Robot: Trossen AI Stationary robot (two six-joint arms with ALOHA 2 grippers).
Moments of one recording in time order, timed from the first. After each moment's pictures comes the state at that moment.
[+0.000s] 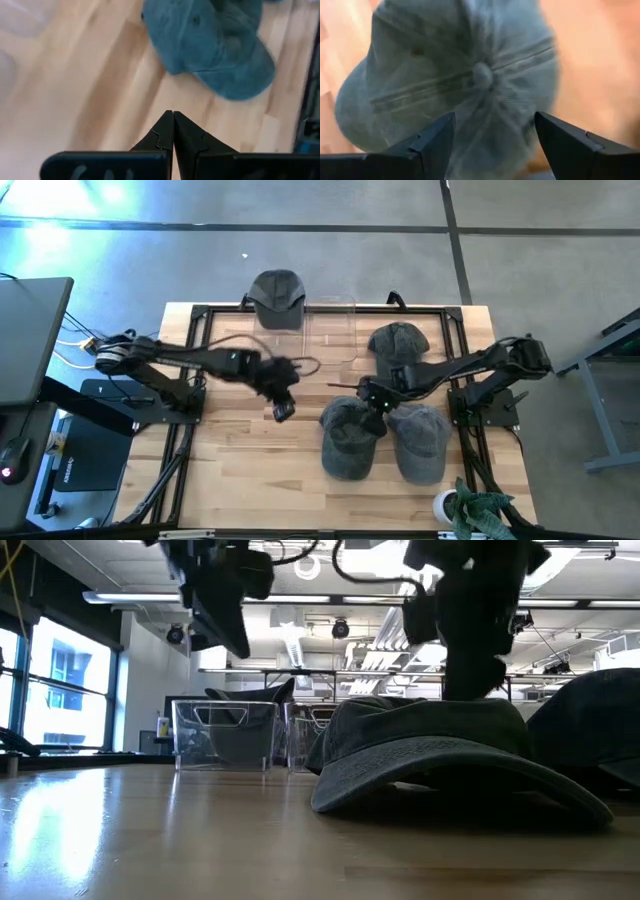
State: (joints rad) left arm -0.02 1.39 1.06 -0.61 0.10 -0.53; right arm 0.07 1.52 0.93 -0.56 -0.09 0.59
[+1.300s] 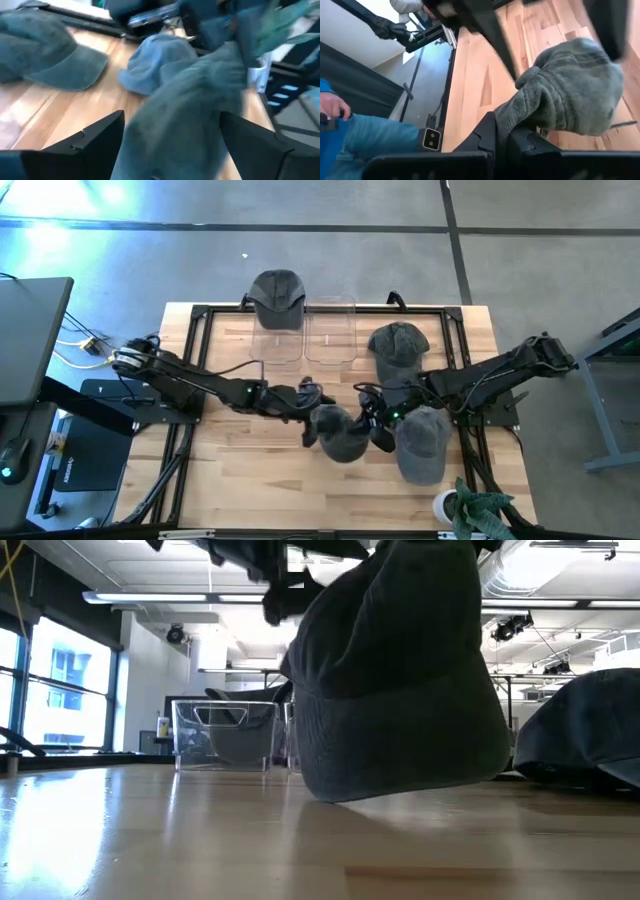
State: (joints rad) left arm -0.23 1.56 1.00 0.22 -0.21 -0.32; right arm 0.23 1.32 0.90 -0.07 -0.17 0.55
